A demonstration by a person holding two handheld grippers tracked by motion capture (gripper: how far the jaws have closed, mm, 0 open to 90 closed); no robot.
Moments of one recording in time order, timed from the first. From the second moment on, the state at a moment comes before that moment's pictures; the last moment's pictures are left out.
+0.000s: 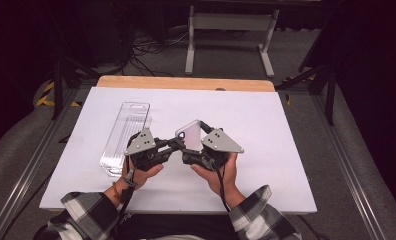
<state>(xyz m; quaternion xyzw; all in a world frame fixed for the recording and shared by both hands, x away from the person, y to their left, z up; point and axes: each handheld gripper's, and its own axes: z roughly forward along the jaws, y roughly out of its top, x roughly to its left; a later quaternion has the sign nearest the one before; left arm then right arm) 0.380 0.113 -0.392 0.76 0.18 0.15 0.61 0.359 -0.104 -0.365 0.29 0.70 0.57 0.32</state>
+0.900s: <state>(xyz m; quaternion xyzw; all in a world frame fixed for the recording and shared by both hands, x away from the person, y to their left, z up) 0.378 0.126 -0.383 0.78 0.16 0.17 0.58 0.352 -0.112 -0.360 0.27 0.71 0.57 0.31</state>
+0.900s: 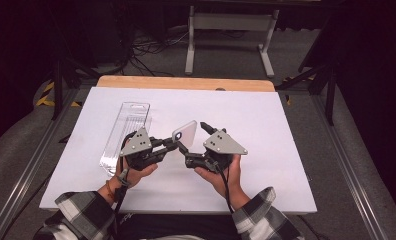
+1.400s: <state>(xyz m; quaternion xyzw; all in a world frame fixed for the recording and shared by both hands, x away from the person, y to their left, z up) 0.379 0.134 -0.381 0.77 0.16 0.18 0.59 0.346 -0.126 -0.364 0.25 0.72 0.53 0.36</state>
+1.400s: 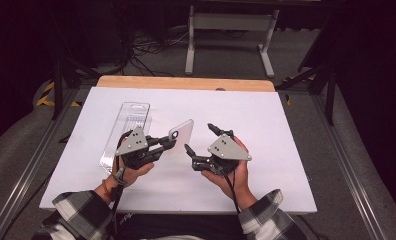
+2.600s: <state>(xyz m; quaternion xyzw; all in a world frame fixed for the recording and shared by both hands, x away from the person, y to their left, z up) 0.379 0.145 -0.376 0.77 0.16 0.19 0.58 0.334 -0.172 -0.385 0.25 0.73 0.49 0.41</state>
